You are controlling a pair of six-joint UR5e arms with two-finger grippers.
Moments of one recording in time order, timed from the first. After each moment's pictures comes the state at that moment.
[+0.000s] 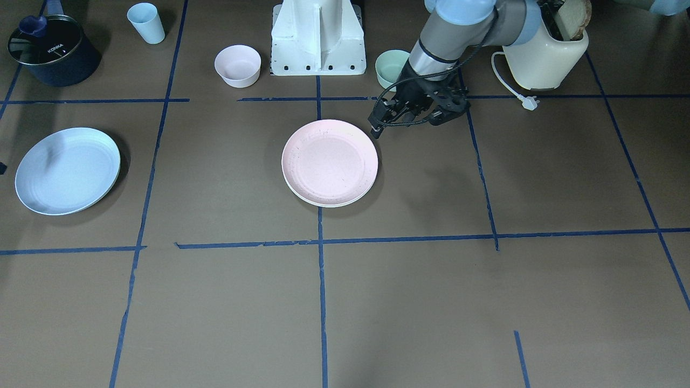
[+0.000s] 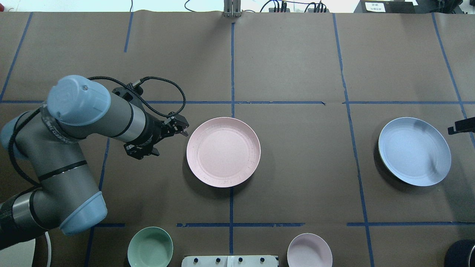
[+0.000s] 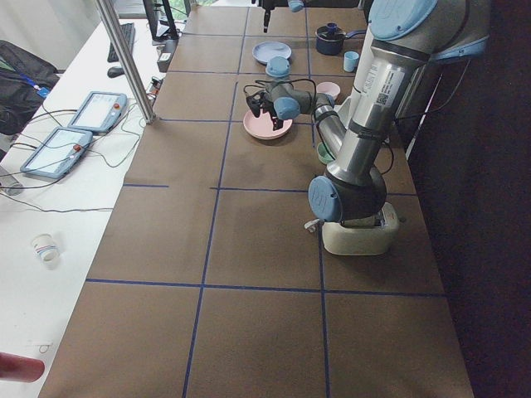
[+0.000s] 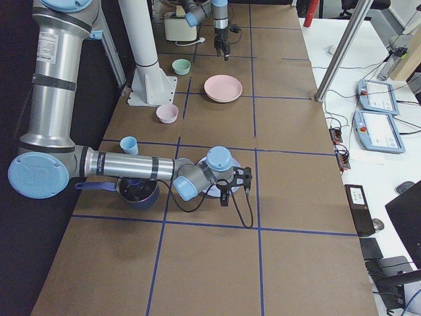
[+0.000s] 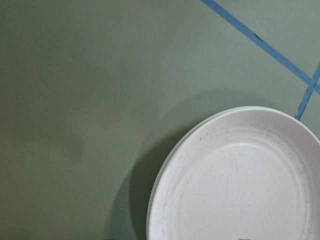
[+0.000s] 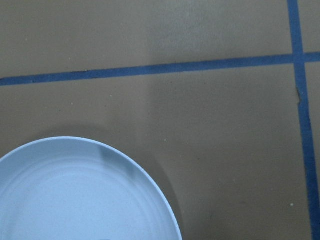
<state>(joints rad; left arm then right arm) -0.60 -1.99 -1.95 -1.78 -1.98 -1.78 1.16 -1.77 1.61 -0.79 2.28 0.76</state>
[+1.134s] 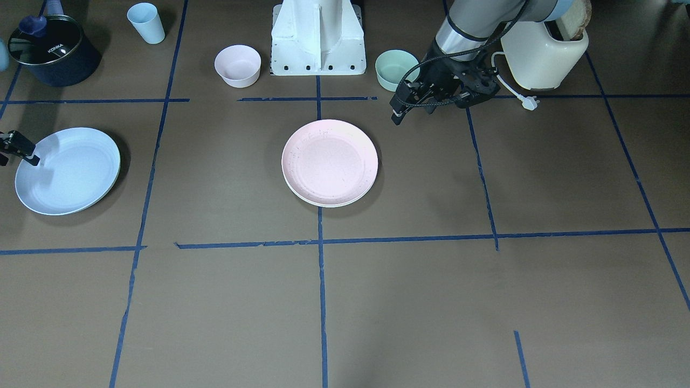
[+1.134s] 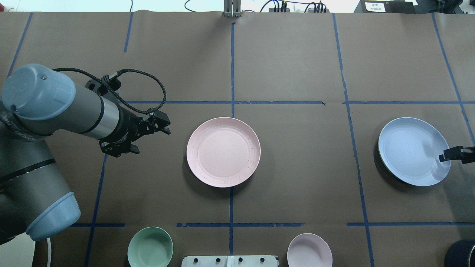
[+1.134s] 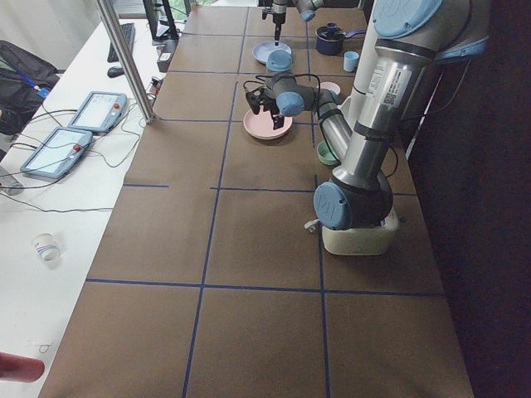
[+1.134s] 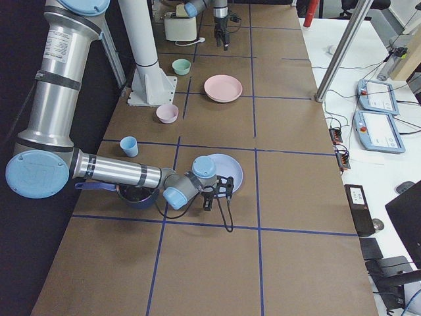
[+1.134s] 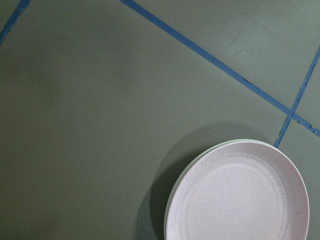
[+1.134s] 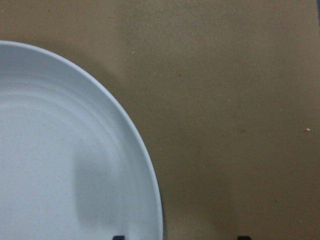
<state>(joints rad) -0.63 -1.92 -2.07 -1.72 -2.00 -1.72 1.03 -1.82 1.54 -0.69 2.22 0.86</state>
